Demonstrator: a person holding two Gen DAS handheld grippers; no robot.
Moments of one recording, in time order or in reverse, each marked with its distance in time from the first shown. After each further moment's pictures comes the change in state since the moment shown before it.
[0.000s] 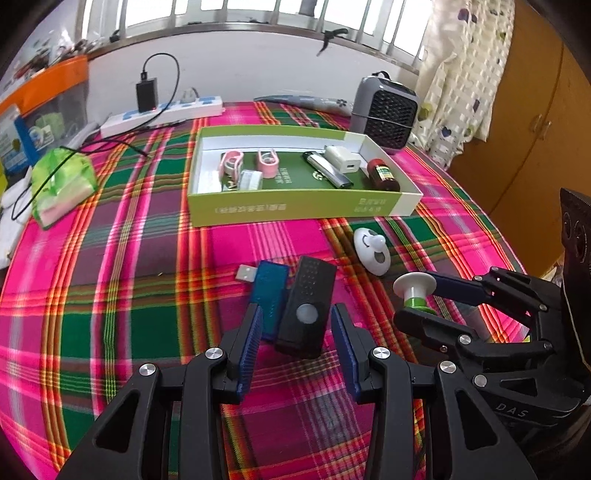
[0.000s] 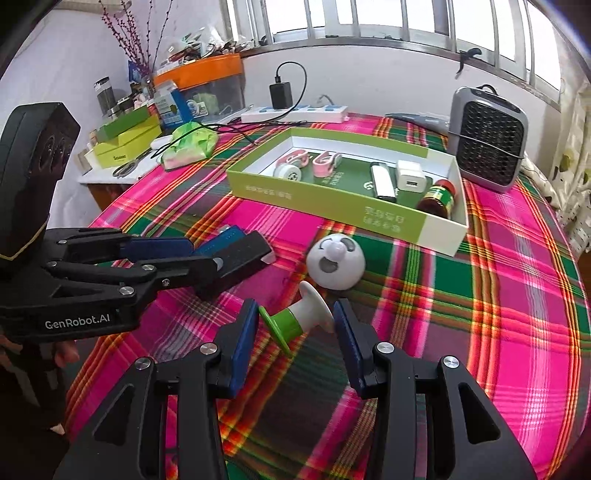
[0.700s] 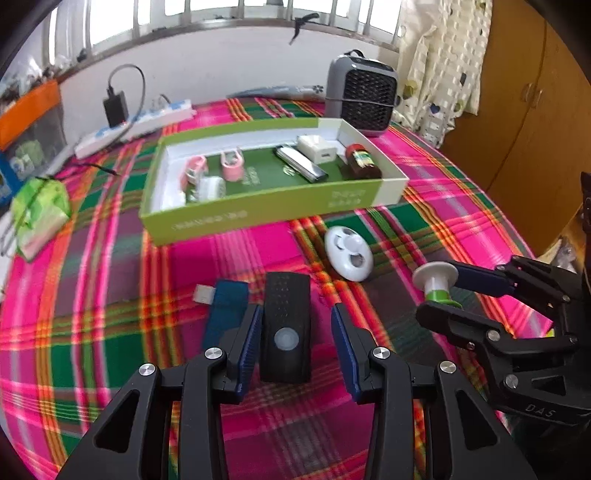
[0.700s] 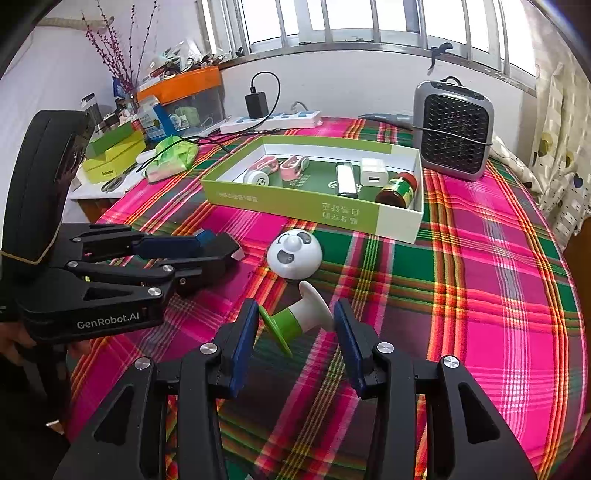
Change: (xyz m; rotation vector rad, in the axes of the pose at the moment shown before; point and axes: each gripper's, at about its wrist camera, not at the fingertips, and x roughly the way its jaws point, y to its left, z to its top) left arm 0.020 -0.027 0.009 0.084 0.047 0.000; right arm -0.017 -0.025 -0.009 0.061 -0.030 -0.032
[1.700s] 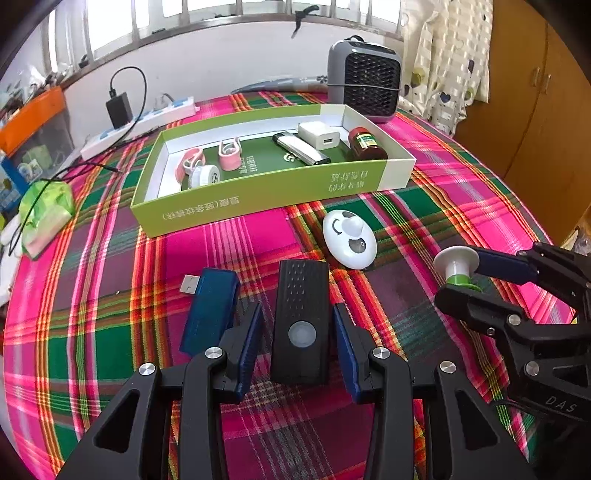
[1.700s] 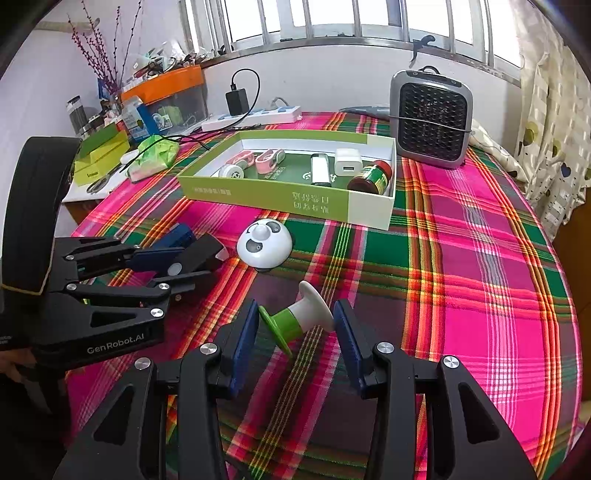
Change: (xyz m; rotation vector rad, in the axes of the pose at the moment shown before) left arm 0.012 -0.015 -0.008 0.026 -0.002 0.094; right arm 0.000 -0.012 -0.006 0.017 0.017 -0.047
